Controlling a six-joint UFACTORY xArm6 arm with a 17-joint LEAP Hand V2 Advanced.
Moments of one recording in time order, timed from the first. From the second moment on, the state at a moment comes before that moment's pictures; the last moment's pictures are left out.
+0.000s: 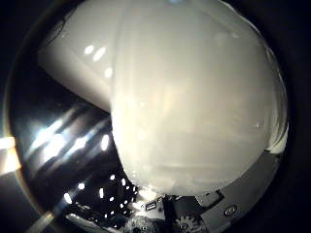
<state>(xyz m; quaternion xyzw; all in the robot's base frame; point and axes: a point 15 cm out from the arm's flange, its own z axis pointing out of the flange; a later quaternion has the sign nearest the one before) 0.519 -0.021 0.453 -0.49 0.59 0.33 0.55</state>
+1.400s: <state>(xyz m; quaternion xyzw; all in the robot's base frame) 0.381 0.045 0.451 -0.55 0.57 0.53 0.30</state>
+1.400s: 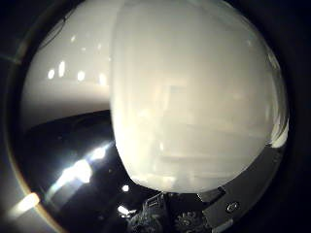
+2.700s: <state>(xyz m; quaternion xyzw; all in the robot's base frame) 0.394 0.061 0.382 -0.63 0.53 0.55 0.14</state>
